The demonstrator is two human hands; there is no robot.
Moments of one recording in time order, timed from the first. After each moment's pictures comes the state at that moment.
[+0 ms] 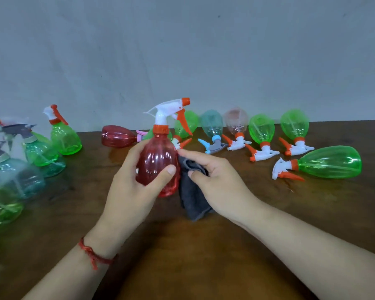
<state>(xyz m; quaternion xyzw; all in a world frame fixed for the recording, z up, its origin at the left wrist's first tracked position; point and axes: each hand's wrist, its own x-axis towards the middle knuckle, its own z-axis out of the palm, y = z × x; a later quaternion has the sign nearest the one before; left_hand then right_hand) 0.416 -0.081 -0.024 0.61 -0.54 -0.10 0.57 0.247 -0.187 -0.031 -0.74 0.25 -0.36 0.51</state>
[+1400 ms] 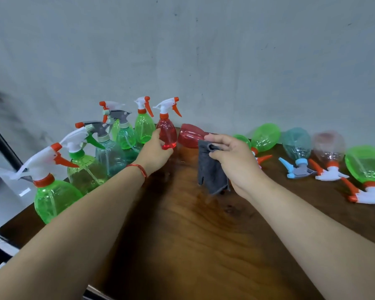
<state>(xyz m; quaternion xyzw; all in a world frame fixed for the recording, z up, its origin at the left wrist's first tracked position) 0.684 -0.121 -0.053 0.83 -0.38 -0.07 0.40 0.447 -0.201 -0.013 -0.68 0.27 -0.34 0.59</state>
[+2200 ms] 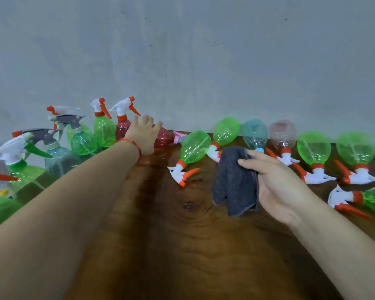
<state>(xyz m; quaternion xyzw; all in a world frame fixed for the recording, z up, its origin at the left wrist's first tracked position) 0.656 -0.214 -0.013 0.80 -0.53 0.22 -0.20 0.283 -0.235 -0.014 -0.49 0.29 -0.33 0.76</state>
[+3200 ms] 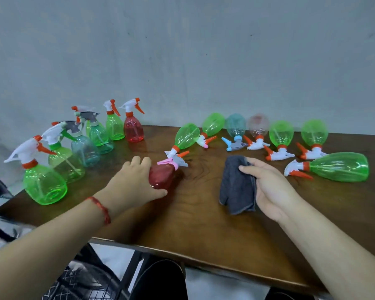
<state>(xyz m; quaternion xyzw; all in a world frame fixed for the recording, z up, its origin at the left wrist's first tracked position) 0.461 -0.002 -0.017 0.86 -0.51 0.03 0.03 0.182 -0.167 -0.031 -0.49 0.34 -0.34 0.73</state>
